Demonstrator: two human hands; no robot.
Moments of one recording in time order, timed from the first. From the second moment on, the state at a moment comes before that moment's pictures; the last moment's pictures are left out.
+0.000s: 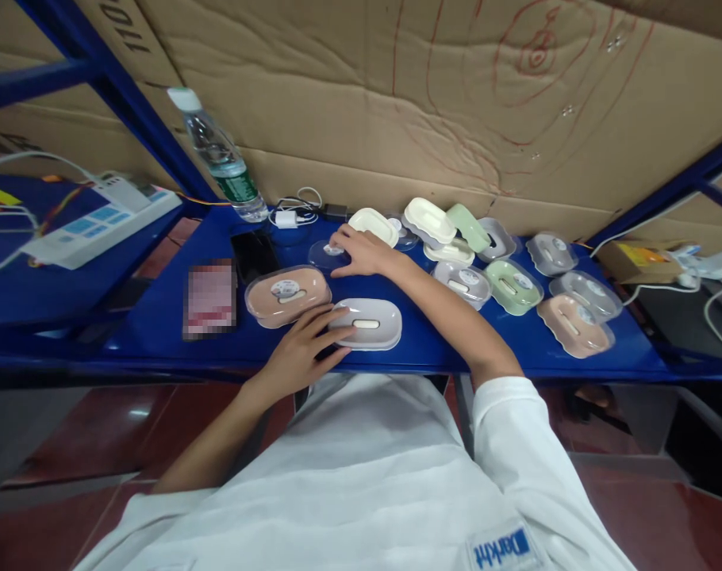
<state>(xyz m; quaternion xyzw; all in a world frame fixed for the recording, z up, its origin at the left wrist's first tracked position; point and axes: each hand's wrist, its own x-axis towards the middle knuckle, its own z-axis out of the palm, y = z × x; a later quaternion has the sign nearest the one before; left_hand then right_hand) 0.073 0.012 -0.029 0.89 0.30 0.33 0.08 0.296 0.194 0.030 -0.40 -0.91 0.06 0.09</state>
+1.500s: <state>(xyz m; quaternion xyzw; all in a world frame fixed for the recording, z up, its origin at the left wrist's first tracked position) 0.069 0.012 -0.032 0.84 0.32 0.36 0.24 0.354 -0.019 -0.013 -0.40 -0.87 0.03 0.28</state>
